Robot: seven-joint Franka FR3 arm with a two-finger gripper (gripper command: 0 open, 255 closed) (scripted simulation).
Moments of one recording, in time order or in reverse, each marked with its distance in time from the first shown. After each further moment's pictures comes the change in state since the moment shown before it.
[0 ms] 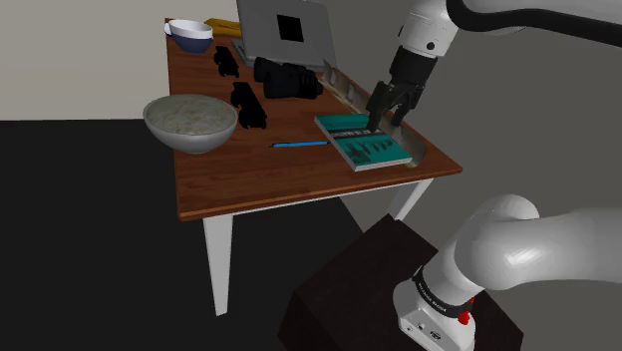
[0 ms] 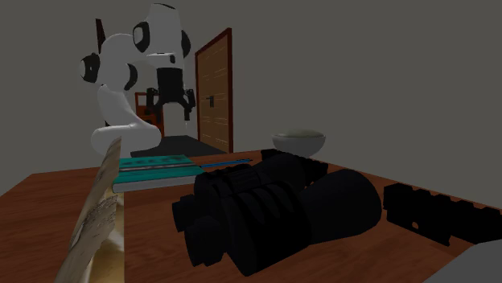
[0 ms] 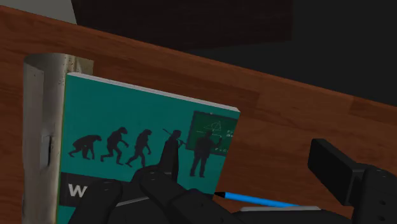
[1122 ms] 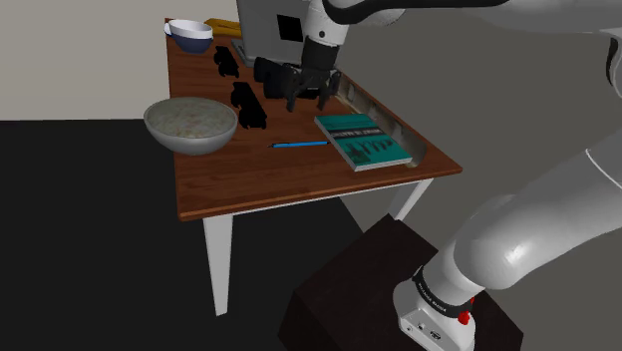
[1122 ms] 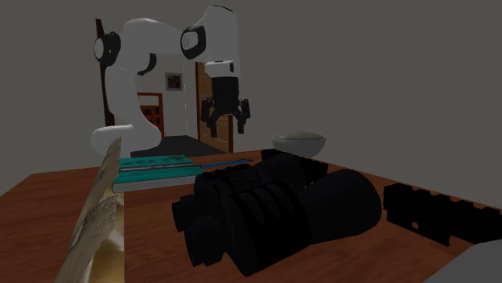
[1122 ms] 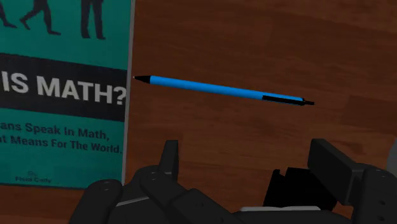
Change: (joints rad) arm -0.011 0.580 0.131 0.363 0.005 0.239 0.203
